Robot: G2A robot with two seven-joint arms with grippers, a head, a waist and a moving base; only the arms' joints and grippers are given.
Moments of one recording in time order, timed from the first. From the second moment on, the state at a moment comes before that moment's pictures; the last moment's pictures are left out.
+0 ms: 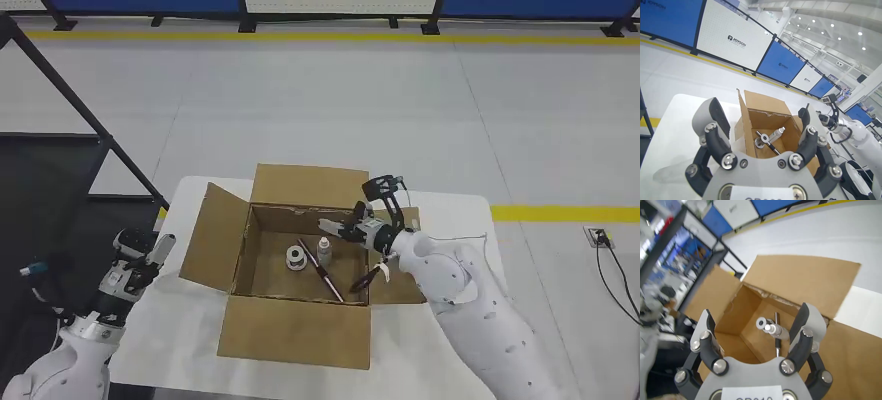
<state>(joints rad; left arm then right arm) 1.46 -1.20 -1.86 -1.95 0.50 -0.34 -0.29 -0.71 -1.31 1.02 -1.44 -0.71 -0.18 0.64</state>
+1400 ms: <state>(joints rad) 1.48 -1.18 -1.85 -1.94 0.43 -0.34 -0.32 -0.44 -1.49 0.71 -1.05 -1.02 -0.03 0.75</state>
